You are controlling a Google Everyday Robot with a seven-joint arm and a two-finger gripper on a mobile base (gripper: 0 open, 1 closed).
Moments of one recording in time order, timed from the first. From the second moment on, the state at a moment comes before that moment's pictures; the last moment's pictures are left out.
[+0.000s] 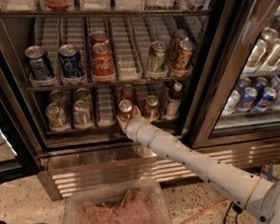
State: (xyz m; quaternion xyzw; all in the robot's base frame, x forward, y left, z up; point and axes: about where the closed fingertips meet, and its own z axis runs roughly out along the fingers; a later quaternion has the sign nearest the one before) arm 0.734 0.067 0.593 -0.33 0.71 0.21 0.58
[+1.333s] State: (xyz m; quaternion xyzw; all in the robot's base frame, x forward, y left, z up) arm 0.729 0.065 0.587 -0.35 0.71 0.21 0.58
